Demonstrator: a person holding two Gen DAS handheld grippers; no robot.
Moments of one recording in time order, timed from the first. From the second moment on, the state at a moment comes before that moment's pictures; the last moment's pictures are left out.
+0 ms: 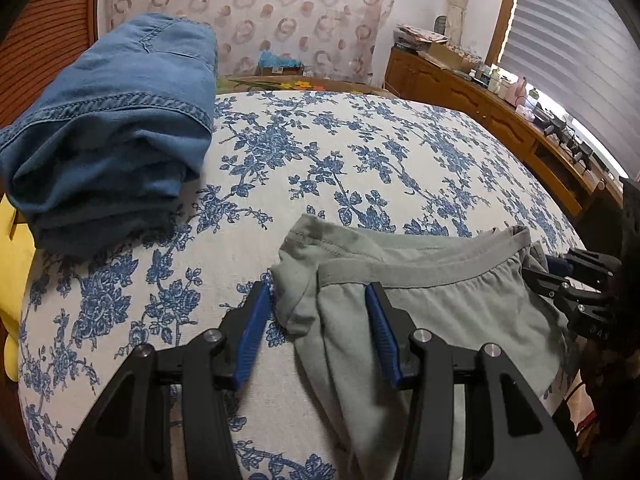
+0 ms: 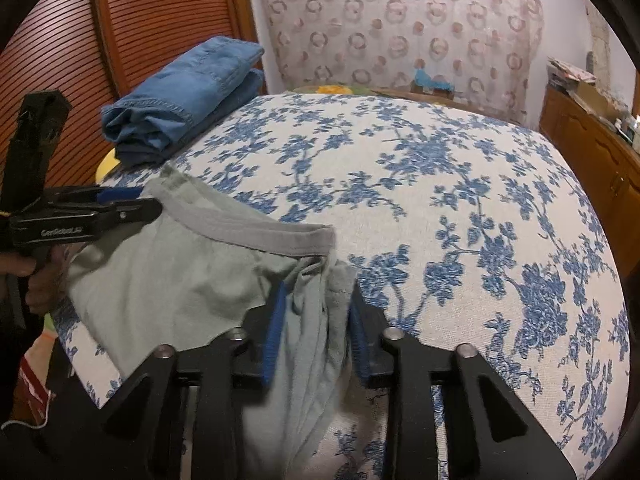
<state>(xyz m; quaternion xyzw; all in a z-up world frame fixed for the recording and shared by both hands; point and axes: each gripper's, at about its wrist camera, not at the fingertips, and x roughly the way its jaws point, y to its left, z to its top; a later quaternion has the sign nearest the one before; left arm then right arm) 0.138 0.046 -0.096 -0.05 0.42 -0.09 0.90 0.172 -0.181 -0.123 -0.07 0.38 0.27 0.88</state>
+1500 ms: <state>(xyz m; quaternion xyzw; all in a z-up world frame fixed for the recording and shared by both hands) 0.079 0.032 0.012 -0.03 0.25 -0.13 0.96 0.145 -0.181 -0.029 -0.06 0.26 0.30 0.92</state>
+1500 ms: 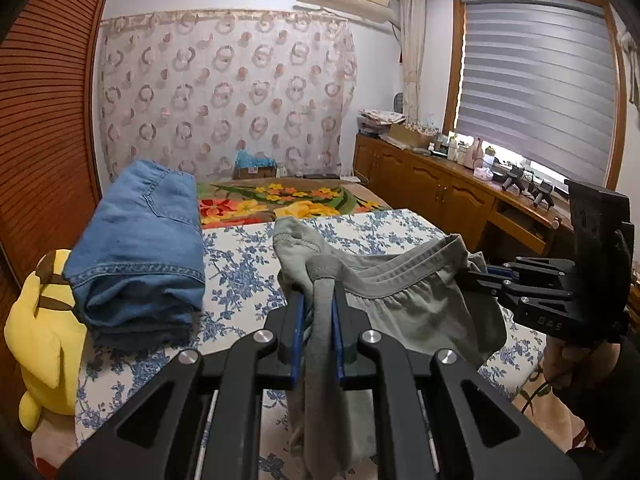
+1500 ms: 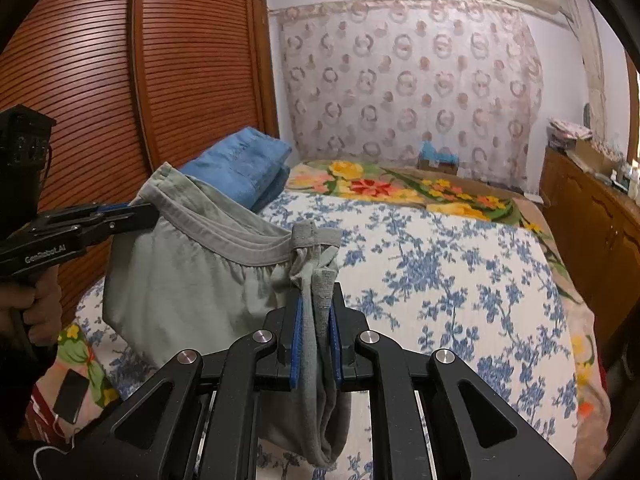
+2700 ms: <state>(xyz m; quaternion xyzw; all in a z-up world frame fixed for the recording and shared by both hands) 0.152 0.116 0.038 -0.03 0.22 -0.05 0.97 0.256 -0.079 0.017 -0.15 0.22 0.35 0.90</state>
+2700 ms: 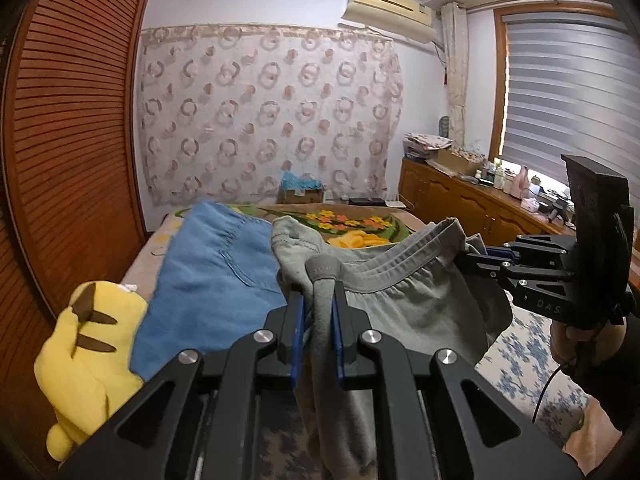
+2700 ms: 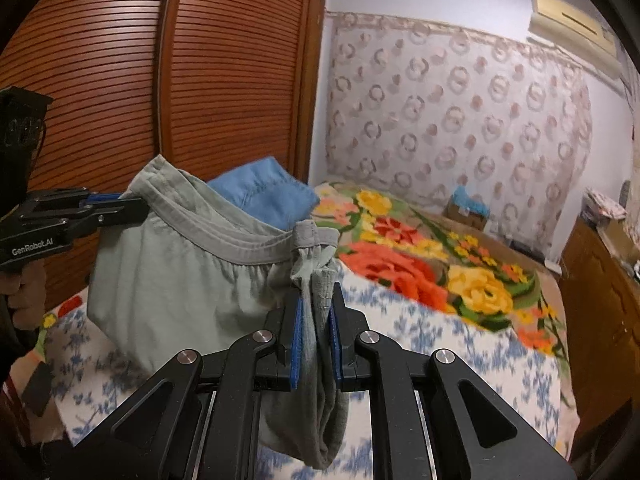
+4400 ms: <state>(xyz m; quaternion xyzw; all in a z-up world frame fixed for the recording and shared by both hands) 0.162 0.202 -0.033 -0.14 0.23 0.10 0.96 0.411 0.118 0.012 -0.15 0.22 0.44 0.86</state>
